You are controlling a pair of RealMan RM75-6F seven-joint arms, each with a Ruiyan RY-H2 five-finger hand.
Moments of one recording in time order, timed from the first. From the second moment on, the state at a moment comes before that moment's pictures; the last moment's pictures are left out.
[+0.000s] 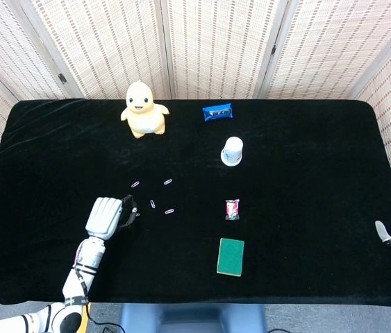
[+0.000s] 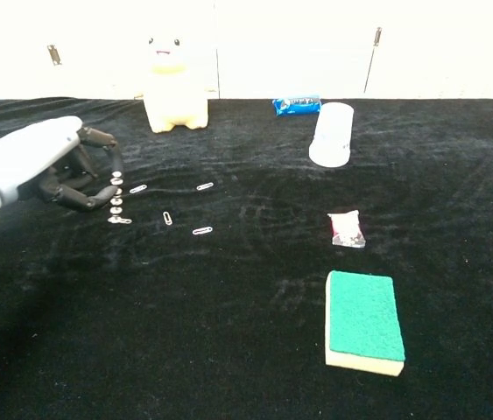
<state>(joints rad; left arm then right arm) -0.53 -1.66 -0.20 -1.50 1.29 1.22 0.31 0.05 -1.10 0.13 -1.42 -1.53 1.65 0.42</state>
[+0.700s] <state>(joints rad) -0.68 -1.71 -0.27 -1.37 1.23 1.04 0.23 0.04 -1.11 0.17 -1.35 -1.44 1.61 0.52</state>
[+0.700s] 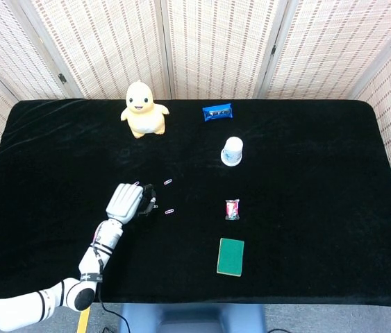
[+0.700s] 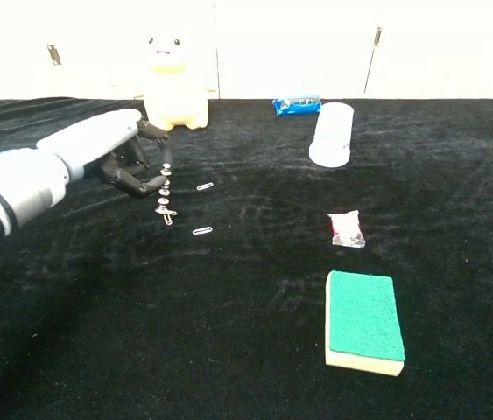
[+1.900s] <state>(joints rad) -0.76 -1.73 -0.27 -1.21 1.17 0.95 0.13 0.01 -1.13 0.19 -1.35 -1.44 1.63 0.50</state>
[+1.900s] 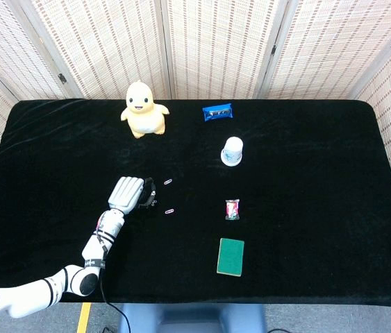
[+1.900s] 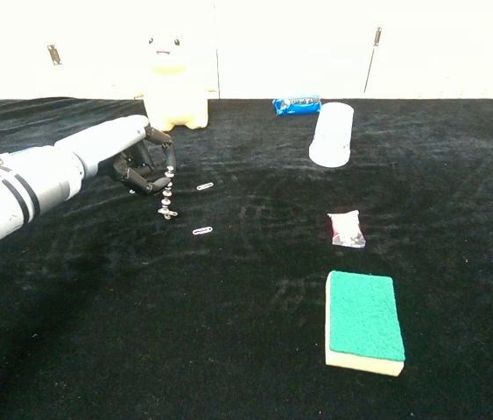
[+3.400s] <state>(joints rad) -0.84 -1.77 -0.27 -1.22 1.18 0.88 0.04 -0.04 -1.13 0.20 -1.32 -1.40 1.64 0.59</state>
